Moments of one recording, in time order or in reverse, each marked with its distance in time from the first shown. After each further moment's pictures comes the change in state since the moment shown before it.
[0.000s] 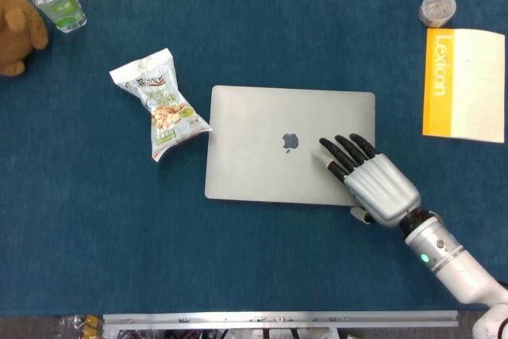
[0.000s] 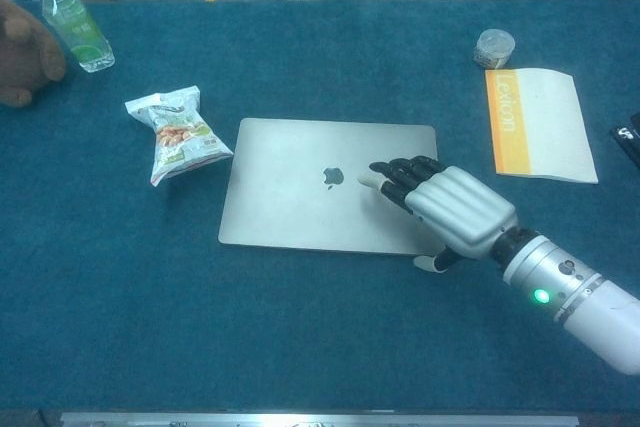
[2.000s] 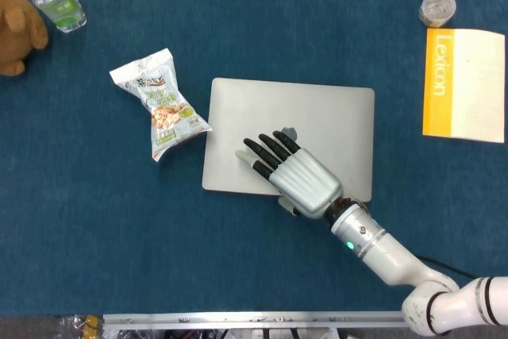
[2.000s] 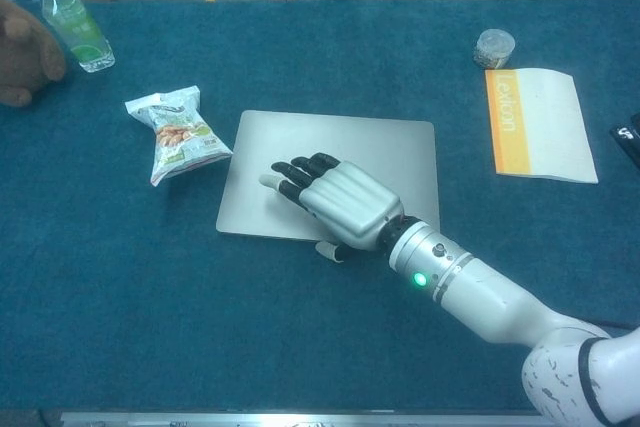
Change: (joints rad) left arm 0.011 -0.014 -0.008 0.063 -0.019 0.011 -0.056; right arm 0.188 -0.260 0.104 0.104 0.126 -0.103 -0.111
